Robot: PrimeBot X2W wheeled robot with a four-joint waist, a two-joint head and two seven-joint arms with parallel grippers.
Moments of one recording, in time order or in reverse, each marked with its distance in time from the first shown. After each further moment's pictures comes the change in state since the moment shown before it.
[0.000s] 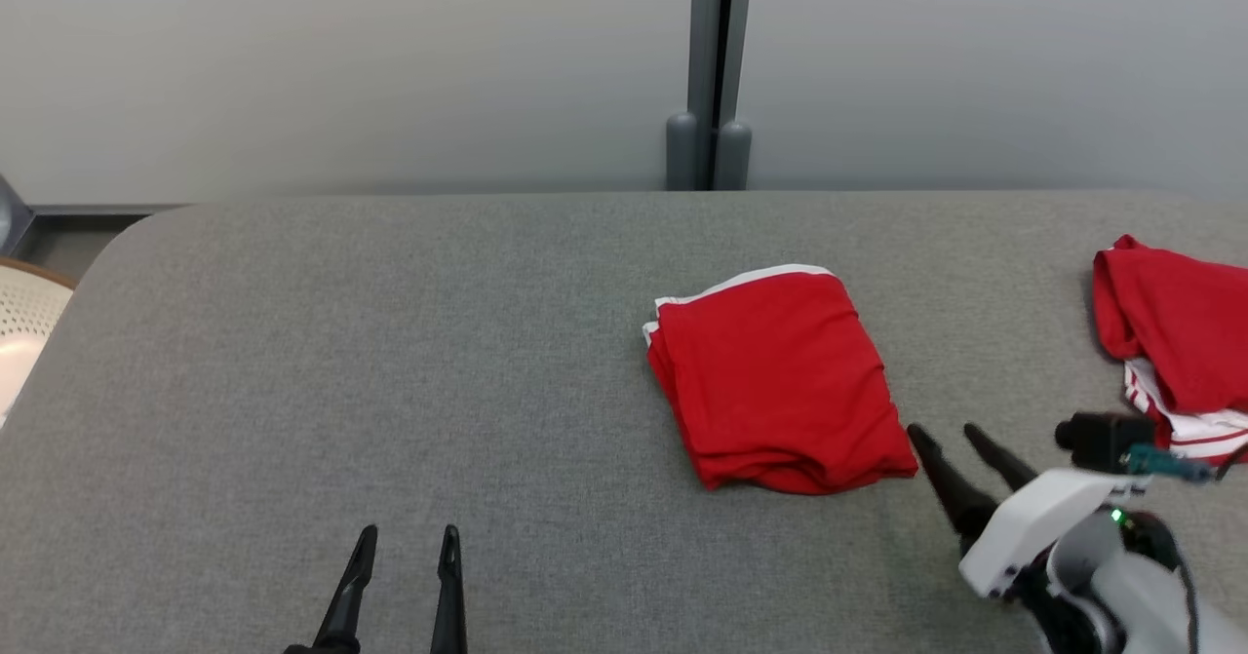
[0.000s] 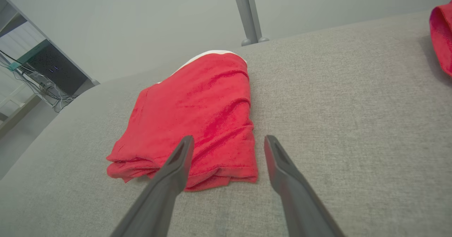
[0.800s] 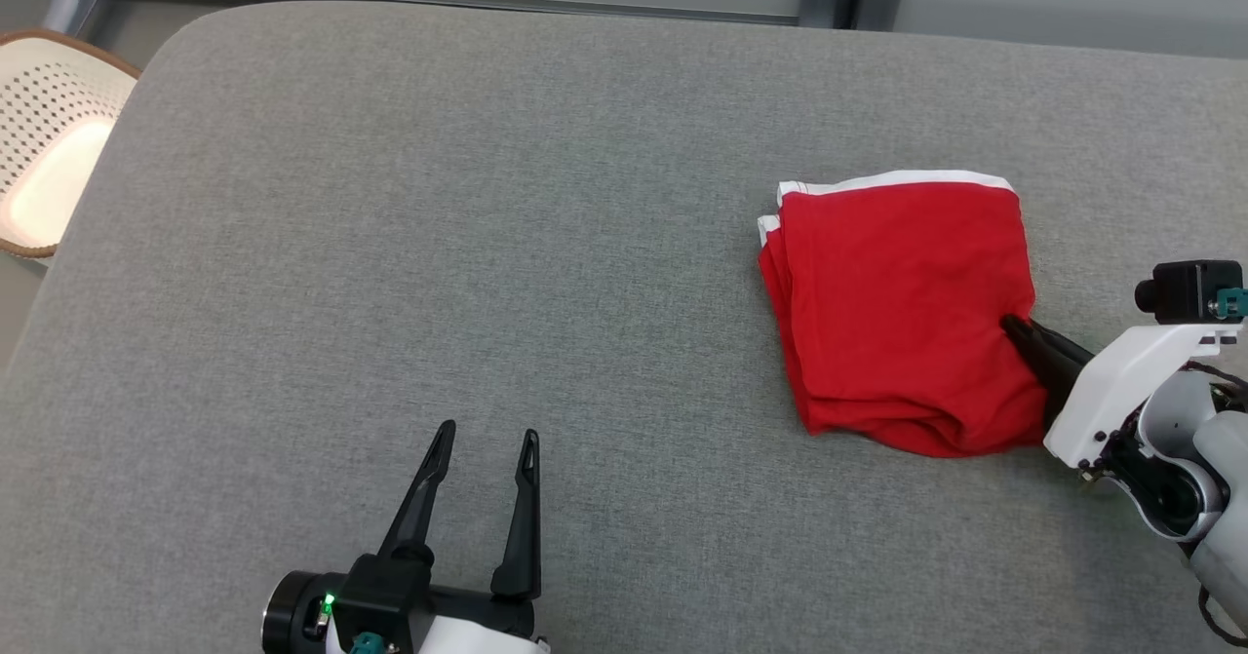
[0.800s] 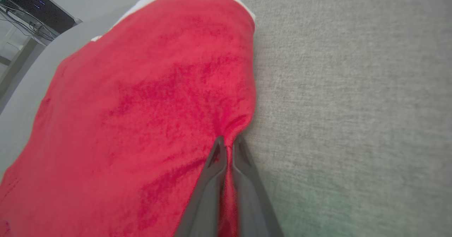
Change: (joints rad) left arm -0.187 0.000 -0.151 -0.003 -0.014 0.050 0.000; right arm -0.319 -0.215 0.238 0.076 0.307 0.000 0.179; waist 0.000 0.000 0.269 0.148
